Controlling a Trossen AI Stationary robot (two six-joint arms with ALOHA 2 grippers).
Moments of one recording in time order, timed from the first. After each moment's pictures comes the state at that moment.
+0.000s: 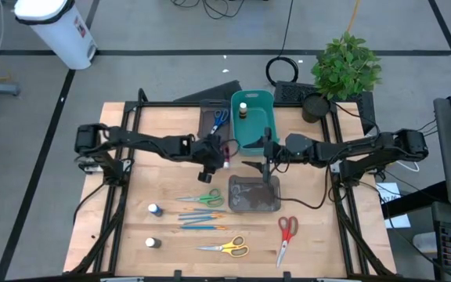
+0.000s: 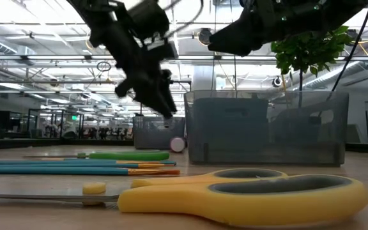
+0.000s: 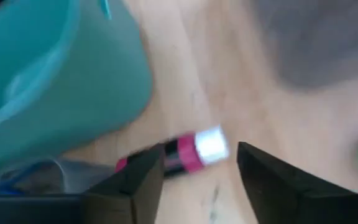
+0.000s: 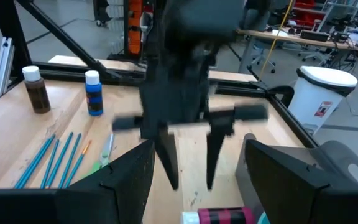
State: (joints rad) left arm 0.10 1.69 1.00 -0.17 -0.09 0.52; right arm -0.06 1.26 0.65 0.44 0.03 -0.12
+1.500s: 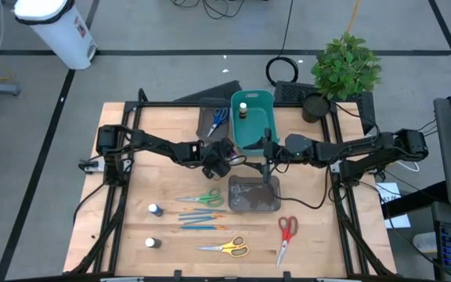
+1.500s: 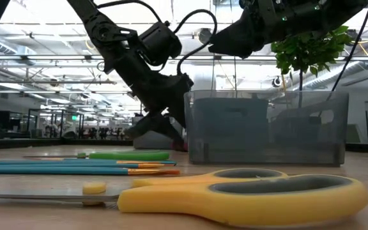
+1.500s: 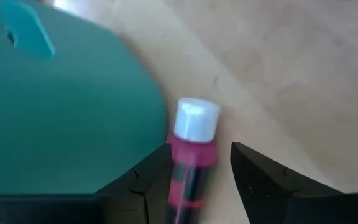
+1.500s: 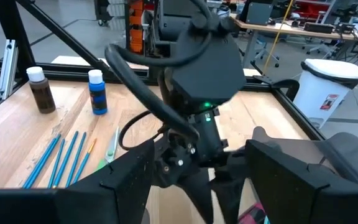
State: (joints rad) left arm 0.11 1.88 1.00 0.10 -0.23 1.08; right arm -0.05 1.26 0.65 0.42 0.02 -0.08
